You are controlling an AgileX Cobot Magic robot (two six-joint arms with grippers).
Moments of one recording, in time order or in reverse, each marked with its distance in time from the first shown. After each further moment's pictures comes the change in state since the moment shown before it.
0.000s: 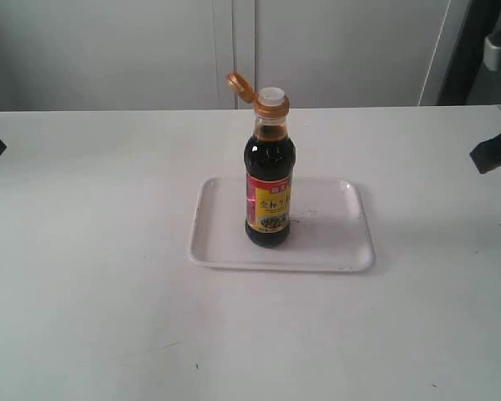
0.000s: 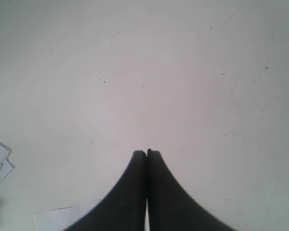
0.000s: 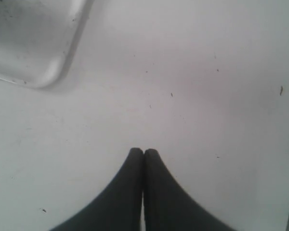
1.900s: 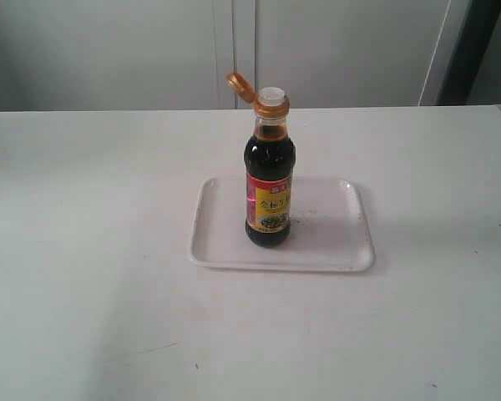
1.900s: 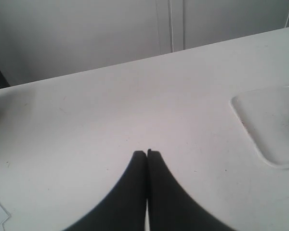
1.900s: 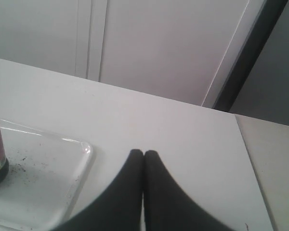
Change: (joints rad) left arm 0.000 -0.847 0.632 -0.112 -0.546 -0.061; right arm 0.028 -0.678 0.586 0.078 -0.780 -0.013
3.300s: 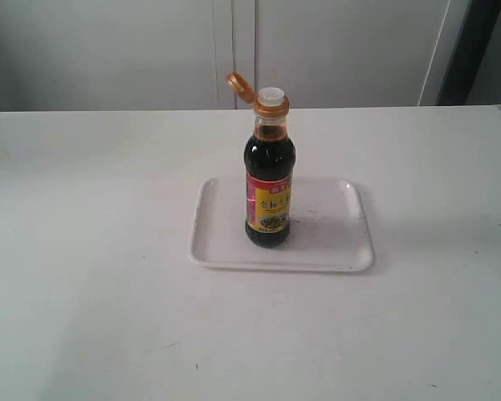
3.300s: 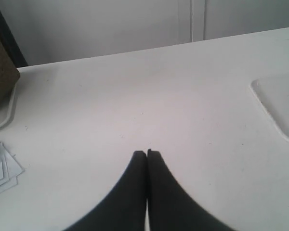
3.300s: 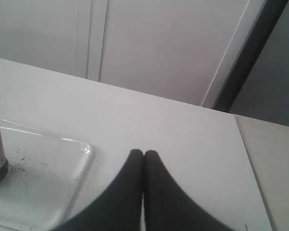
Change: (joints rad) left arm 0.080 -0.351 0.278 0.007 0.008 -0.028; right arm 0.000 0.000 0.000 0.003 0.000 -0.009
